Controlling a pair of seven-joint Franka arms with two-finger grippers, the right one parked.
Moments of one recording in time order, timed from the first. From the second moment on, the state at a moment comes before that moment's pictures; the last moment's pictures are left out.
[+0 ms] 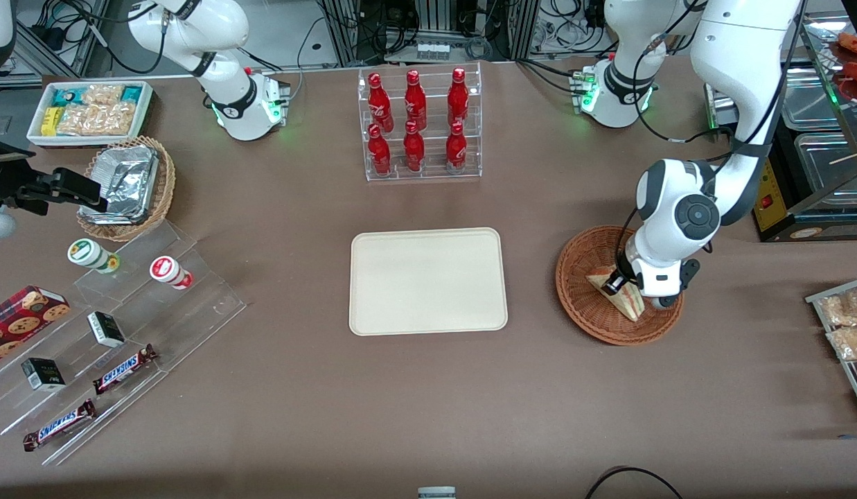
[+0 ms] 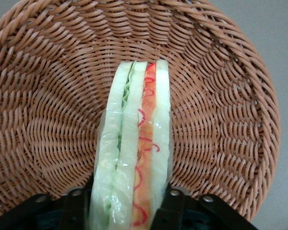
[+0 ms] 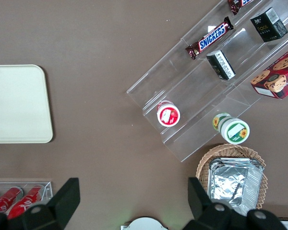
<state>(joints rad) -0.11 0.30 -0.08 -2.19 -0.01 2.47 -0.99</state>
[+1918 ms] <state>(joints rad) -0.61 0.74 -0.10 -1.39 -0.03 2.08 -0.93</state>
